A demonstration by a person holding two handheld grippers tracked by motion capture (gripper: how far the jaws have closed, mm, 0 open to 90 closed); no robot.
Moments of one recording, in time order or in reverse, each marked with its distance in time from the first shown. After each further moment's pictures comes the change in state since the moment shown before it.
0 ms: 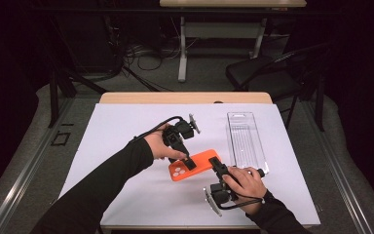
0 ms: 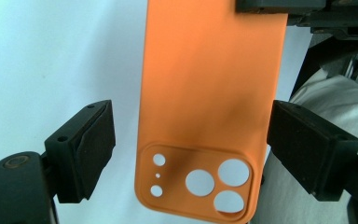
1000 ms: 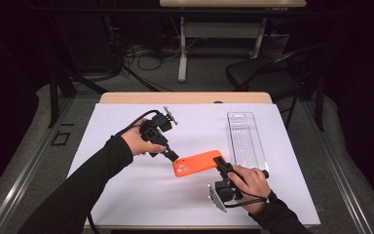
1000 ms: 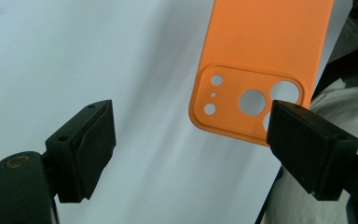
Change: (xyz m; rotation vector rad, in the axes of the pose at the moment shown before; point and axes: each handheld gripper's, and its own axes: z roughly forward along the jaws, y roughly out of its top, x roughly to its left) left arm 0.027 -0.045 -0.029 -0.089 0.060 -0.090; right arm -0.002 -0.010 -0.002 0.012 0.023 0.090
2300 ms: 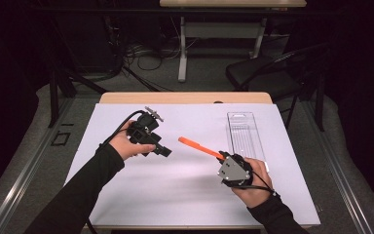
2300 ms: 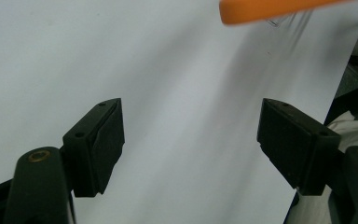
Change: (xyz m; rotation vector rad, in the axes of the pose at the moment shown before) left arm 0.013 -0.029 -0.005 -0.184 0.018 -0.052; right arm -0.027 -0.027 0.005 -0.034 0.147 0.739
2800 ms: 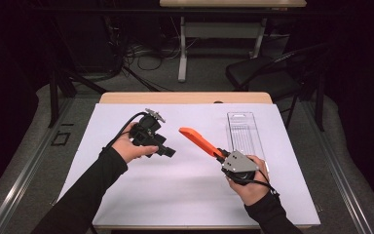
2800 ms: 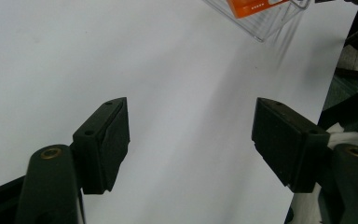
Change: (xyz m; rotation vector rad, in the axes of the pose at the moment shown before) left arm -0.005 0.000 0.005 -0.066 -0.028 0.006; right arm -0.008 -0.001 0.004 -0.103 0.052 0.232
